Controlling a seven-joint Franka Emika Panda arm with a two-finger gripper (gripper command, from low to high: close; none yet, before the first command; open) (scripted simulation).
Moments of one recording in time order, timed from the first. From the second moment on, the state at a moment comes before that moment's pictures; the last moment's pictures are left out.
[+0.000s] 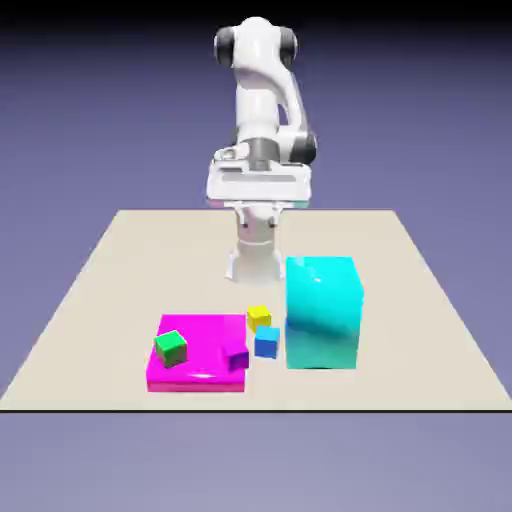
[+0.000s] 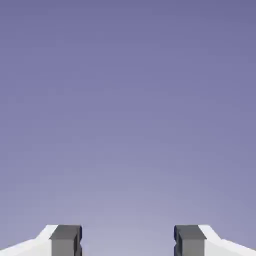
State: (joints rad) arm -0.03 -0.55 0.04 -2.81 -0.02 3.03 0.72
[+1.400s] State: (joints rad) arm -1.55 0.31 1.31 -2.86 -0.59 2.87 -0.15
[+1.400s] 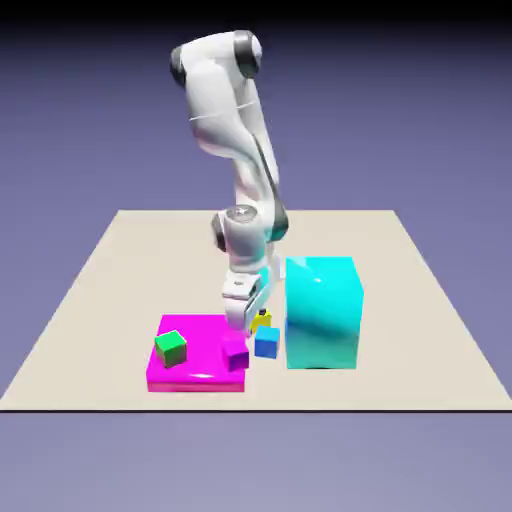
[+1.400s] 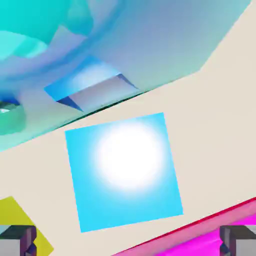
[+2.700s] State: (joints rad) arm -1.44 0.43 1.15 -2.81 -0.84 2.91 -0.07
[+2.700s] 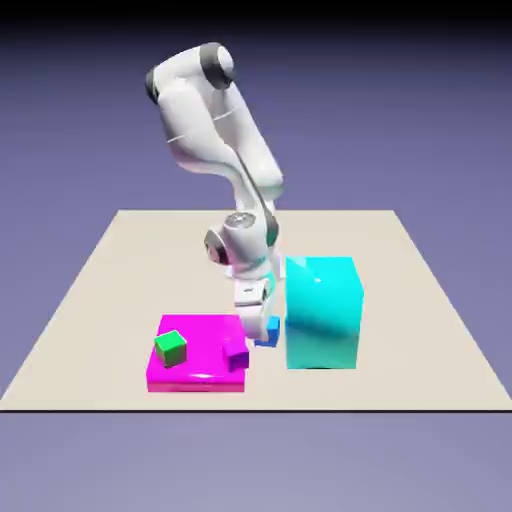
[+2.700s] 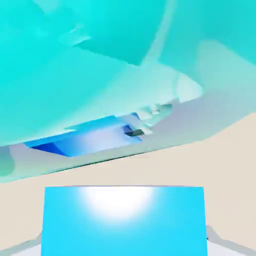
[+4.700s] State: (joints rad) arm -0.22 -0.03 -0.13 -2.60 -0.09 2.72 0.73
